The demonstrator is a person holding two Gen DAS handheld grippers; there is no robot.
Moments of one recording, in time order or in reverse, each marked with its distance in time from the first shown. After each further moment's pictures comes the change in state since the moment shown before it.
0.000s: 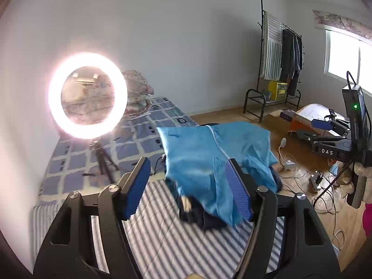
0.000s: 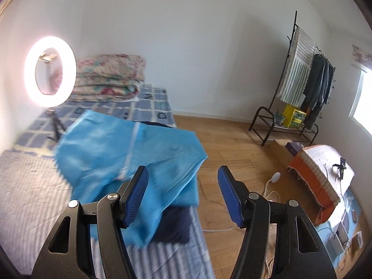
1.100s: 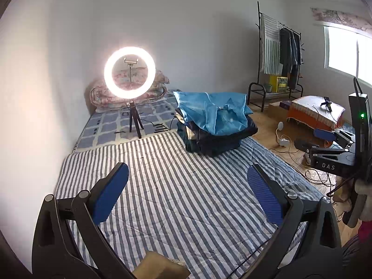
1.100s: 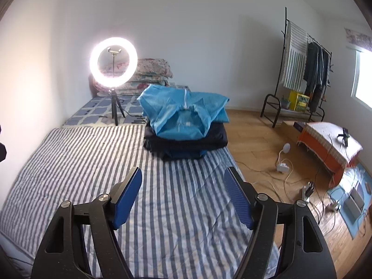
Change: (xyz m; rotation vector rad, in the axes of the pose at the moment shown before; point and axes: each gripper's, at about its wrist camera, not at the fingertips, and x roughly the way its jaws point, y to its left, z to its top) left arm -0.247 -0.042 -0.182 -0.004 -0.013 0.086; right arm -0.212 0.086 -0.199 0.098 -0.041 0.078
